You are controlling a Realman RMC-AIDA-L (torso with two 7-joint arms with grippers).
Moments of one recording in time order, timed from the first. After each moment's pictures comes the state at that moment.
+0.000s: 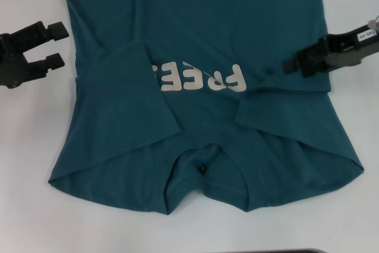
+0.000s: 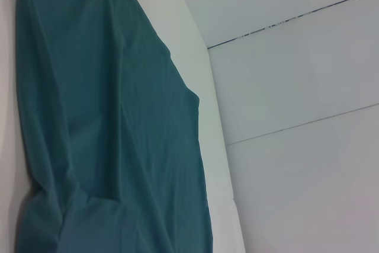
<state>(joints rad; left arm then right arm) -0.42 -2.04 -2.71 -0.71 -1.12 1.67 -2.39 0.73 1.93 -0.76 -0.72 -2.44 -1.60 2.54</state>
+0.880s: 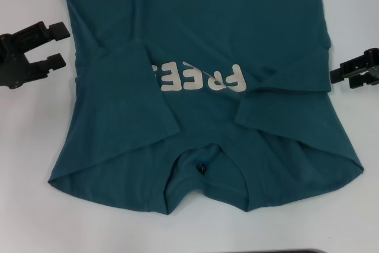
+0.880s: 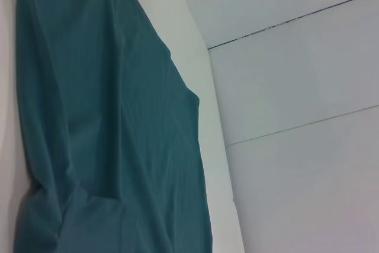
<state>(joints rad) -0.42 -2.04 -2.71 -0.71 -1.12 1.67 -2.39 0.65 1.89 -0.70 -0.73 -2.53 -1.55 2.55</state>
